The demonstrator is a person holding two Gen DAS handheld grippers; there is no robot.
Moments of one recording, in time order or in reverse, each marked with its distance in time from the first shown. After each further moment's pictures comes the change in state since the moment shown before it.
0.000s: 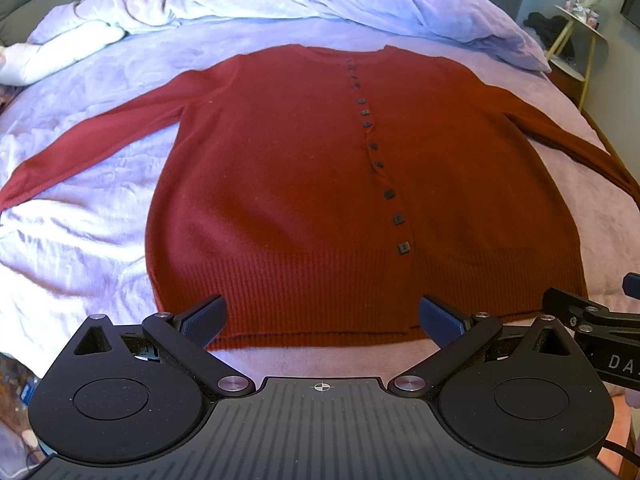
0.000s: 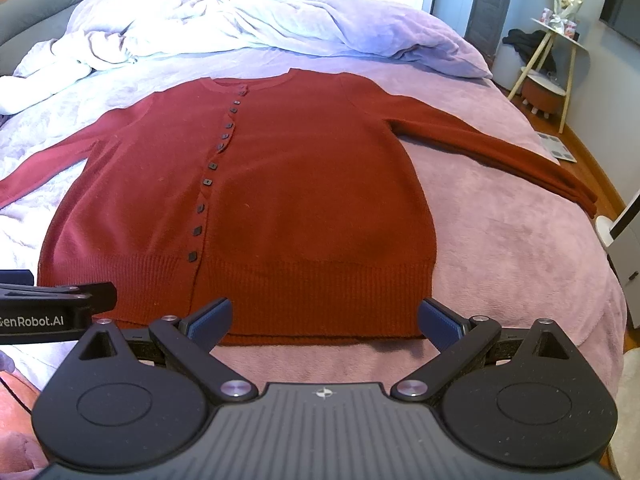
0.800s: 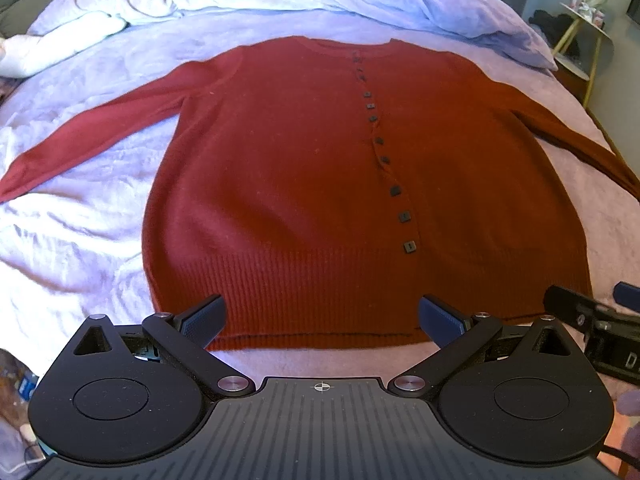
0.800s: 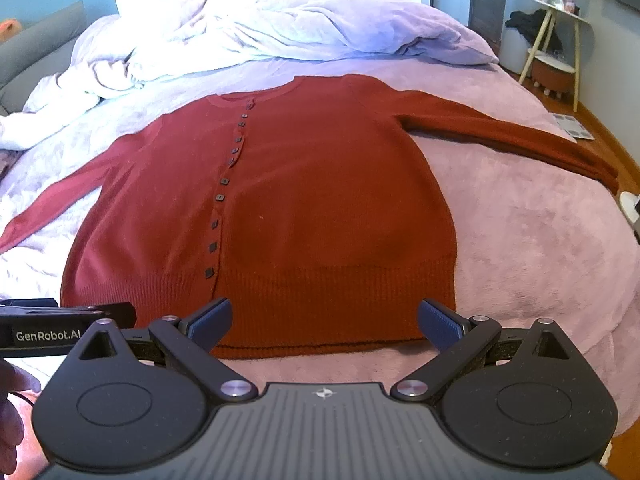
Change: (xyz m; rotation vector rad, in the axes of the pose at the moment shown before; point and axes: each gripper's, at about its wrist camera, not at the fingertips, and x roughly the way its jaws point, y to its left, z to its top) left arm 0.009 0.000 0.012 -0.017 0.035 0.000; right arm 0.008 -0.012 -0.003 0.096 -0.023 0.098
